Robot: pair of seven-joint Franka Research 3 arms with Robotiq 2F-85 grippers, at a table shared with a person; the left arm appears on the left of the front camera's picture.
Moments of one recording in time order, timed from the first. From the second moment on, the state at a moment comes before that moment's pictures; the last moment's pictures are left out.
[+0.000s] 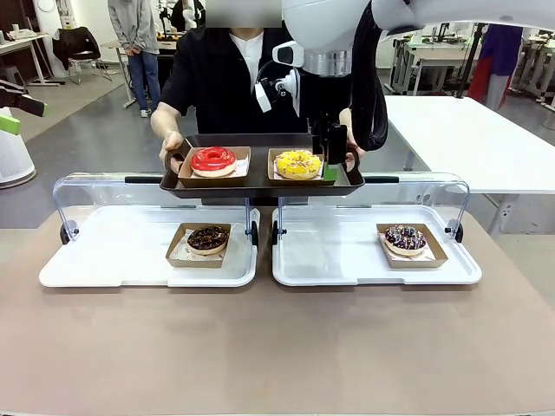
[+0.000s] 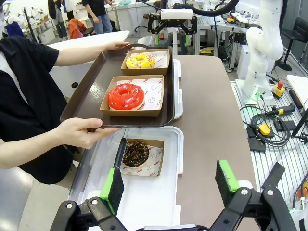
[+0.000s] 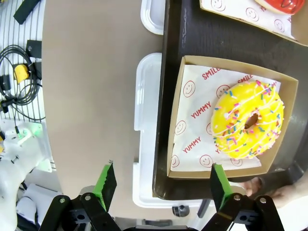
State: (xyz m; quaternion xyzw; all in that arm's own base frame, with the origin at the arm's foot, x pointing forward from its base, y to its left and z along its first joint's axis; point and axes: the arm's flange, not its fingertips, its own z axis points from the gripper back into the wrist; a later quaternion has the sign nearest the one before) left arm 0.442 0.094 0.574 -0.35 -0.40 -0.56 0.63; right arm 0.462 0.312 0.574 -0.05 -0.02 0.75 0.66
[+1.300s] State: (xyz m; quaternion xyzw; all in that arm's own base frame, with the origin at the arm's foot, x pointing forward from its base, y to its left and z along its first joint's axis) left arm 0.442 0.094 0.573 -0.35 -0.40 -0.56 0.63; right arm 0.436 0.016 0.623 0.24 -0.36 0.64 0.63
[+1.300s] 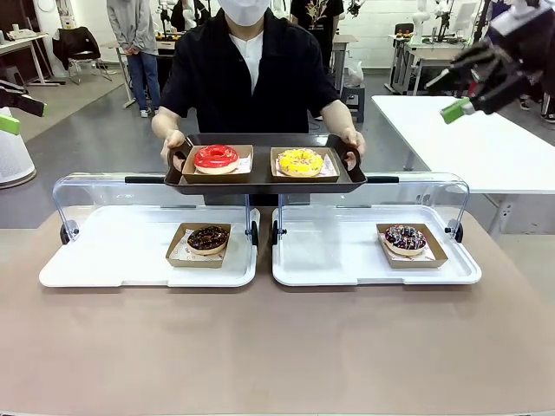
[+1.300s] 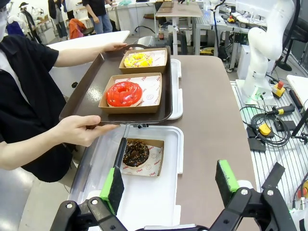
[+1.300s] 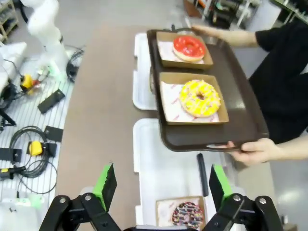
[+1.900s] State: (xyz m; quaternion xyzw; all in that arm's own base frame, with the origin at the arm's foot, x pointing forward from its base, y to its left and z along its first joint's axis) left arm 0.442 0.094 0.573 -0.35 -0.40 -0.56 0.63; right arm 0.427 0.010 0.612 0.24 -0.35 0.63 0.65
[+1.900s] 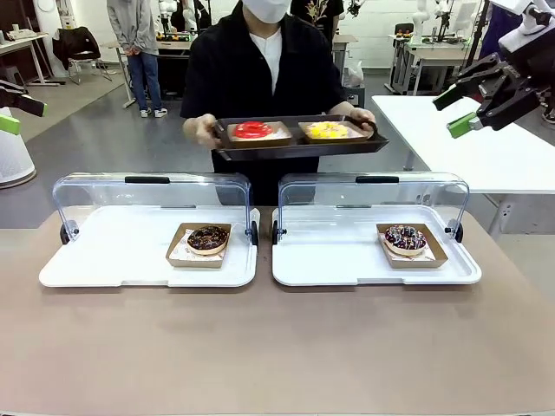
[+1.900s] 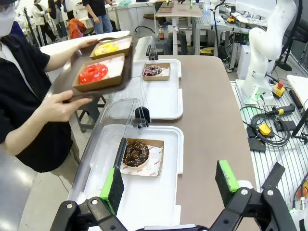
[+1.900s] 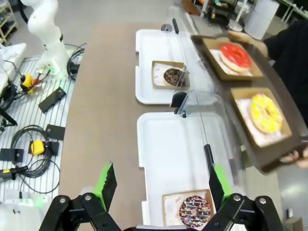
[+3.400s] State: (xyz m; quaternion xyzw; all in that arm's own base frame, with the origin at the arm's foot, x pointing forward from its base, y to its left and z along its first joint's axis) left arm 0.442 0.094 0.573 -0.35 -0.40 -0.56 0.63; right arm 0.436 -0.157 0.572 0.43 -0.41 0.49 0.64
